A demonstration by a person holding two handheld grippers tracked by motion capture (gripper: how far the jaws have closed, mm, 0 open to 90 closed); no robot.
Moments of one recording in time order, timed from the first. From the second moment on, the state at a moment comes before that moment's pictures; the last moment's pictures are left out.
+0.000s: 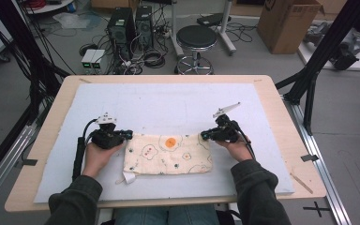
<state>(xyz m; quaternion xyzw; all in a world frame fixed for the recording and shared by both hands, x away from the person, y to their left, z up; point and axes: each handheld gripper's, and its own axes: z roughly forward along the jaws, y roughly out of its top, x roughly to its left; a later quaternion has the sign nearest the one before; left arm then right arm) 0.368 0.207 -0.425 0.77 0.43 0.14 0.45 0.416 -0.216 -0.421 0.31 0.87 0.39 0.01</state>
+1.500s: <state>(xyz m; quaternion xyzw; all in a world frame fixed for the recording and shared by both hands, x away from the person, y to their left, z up) 0.377 0.219 -0.428 0.74 0.43 0.14 0.50 0.439 -0.226 -0.420 0.36 0.82 0.45 -0.02</state>
